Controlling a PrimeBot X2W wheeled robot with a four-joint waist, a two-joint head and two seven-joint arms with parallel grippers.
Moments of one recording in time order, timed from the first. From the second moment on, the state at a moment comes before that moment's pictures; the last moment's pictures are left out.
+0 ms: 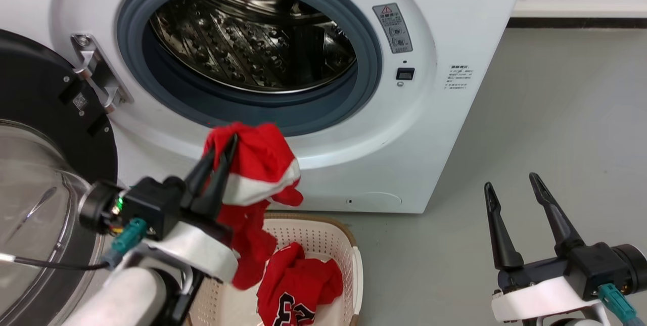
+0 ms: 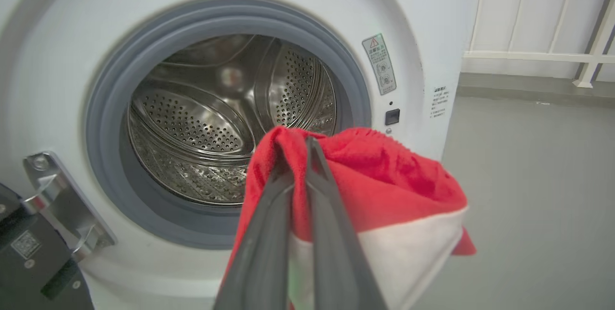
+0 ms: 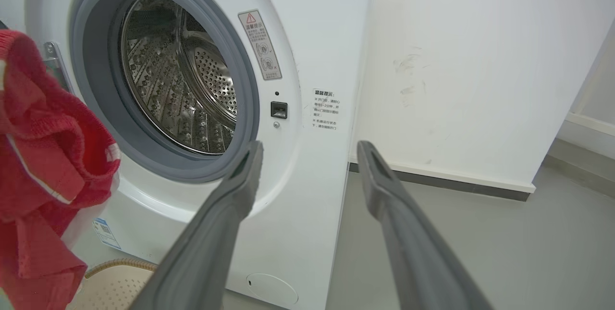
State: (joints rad) left arm -0.35 0.64 -0.63 -0.16 -0.57 0.24 -0.14; right arm 0.02 -0.05 0.04 -0.04 -0.02 0.13 -0.26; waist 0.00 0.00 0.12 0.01
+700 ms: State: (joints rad) left arm -0.40 0.44 -0.66 0.37 -0.64 0.08 -0.26; right arm -0.17 -0.05 0.03 -0.09 -0.04 0.13 -0.26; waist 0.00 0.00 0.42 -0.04
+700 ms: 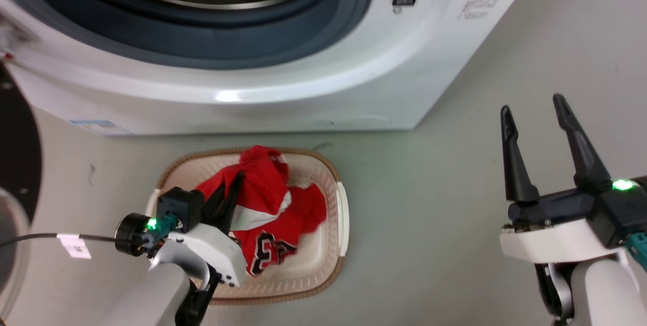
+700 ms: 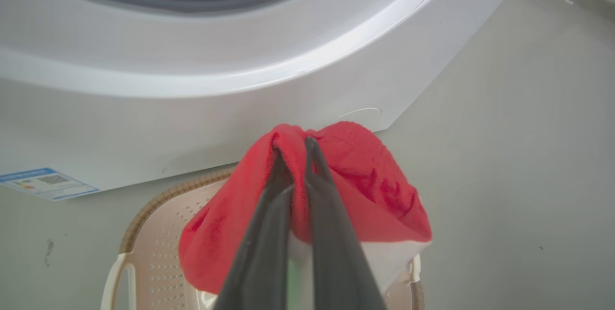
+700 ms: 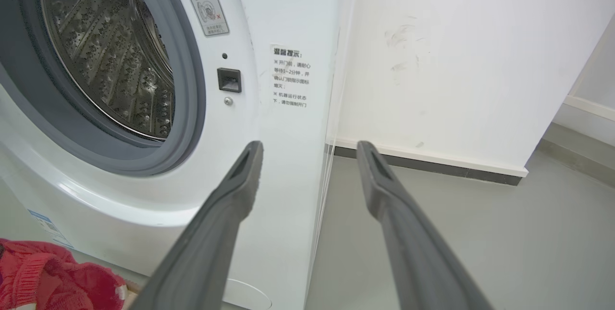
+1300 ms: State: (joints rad) left arm -0.67 0.27 -0.66 1.02 -0.57 -0.07 -0.26; right arm -0.30 -0.05 0.02 -0.14 -0.02 0.13 -0.26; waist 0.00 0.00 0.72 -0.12
